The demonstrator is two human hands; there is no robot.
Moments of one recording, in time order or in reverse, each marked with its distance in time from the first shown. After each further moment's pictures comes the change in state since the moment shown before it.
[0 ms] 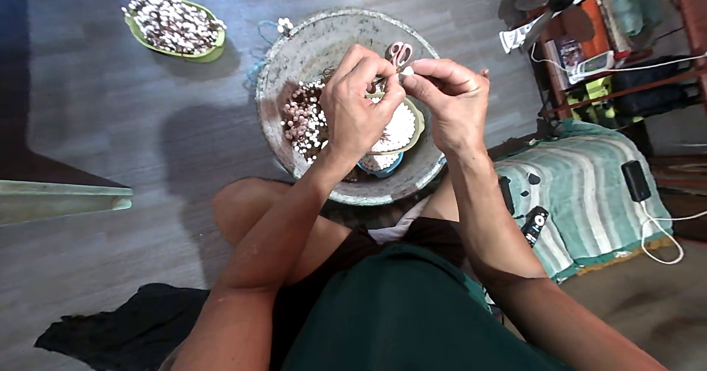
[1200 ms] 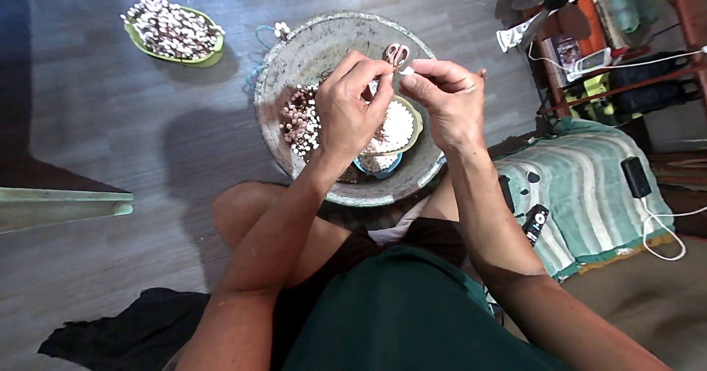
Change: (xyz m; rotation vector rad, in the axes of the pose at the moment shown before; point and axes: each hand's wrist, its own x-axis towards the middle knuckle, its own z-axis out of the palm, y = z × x) left_hand 0.002 -0.004 -0.004 0.015 -0.047 0.043; right_hand 0.001 -0.001 -0.006 0.080 0.025 0.118
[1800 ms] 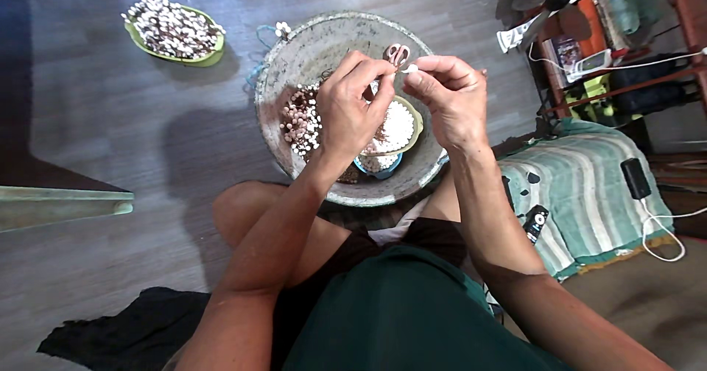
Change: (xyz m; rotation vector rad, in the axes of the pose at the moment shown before) left_hand 0.001 0.000 0.000 -0.012 -0.006 0.005; right_hand 0.003 0.000 -0.004 0.061 -0.014 0.023
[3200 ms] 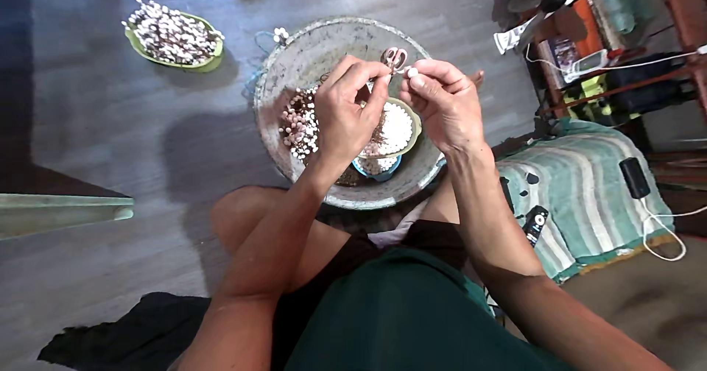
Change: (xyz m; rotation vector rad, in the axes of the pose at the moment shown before) left_hand 0.001 0.001 -0.001 -0.144 0.011 -0.023; right_hand -0.001 -0.003 0.000 0.250 0.006 0.154
